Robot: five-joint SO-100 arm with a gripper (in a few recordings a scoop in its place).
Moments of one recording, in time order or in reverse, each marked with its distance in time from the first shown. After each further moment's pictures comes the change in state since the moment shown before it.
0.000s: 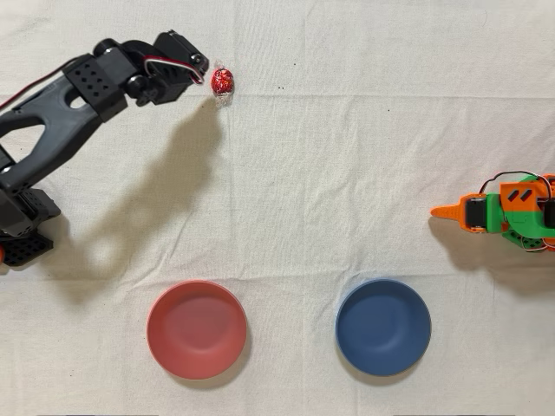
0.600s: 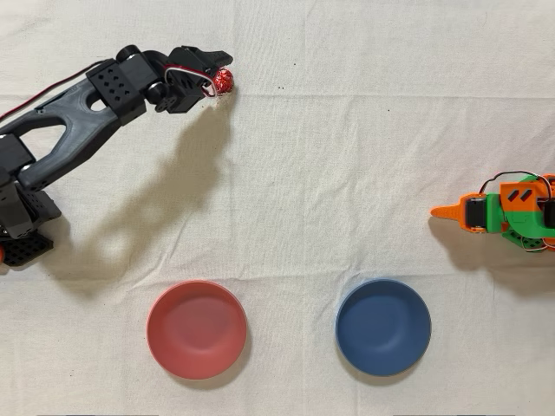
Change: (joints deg) arm 2.3 -6.2 -5.7 10.1 -3.7
